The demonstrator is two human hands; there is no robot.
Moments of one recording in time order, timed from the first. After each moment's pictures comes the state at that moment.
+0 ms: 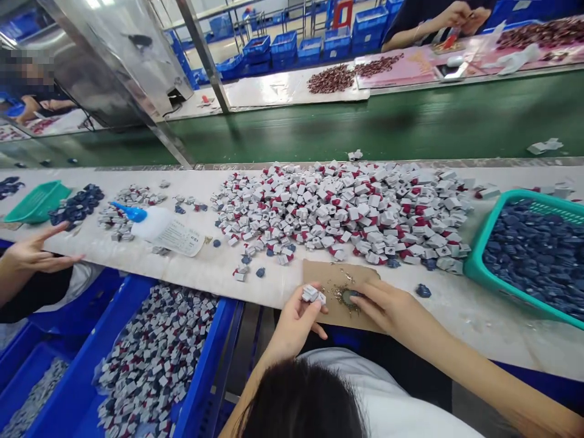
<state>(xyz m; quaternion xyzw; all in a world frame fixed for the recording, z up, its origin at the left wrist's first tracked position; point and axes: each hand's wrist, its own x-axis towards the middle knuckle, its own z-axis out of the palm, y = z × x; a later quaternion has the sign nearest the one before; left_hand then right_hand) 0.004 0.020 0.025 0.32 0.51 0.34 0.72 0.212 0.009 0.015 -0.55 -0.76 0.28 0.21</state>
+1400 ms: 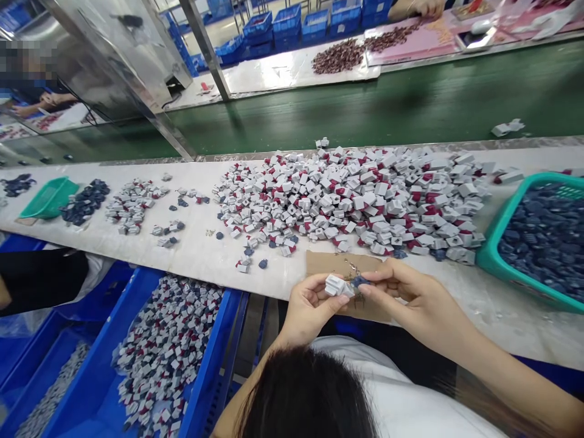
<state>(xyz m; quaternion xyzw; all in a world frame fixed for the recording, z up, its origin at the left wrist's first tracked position) 0.022 0.022 0.034 0.32 0.44 0.39 0.74 0.196 0.008 0.062 -0.54 -0.64 0.38 0.40</state>
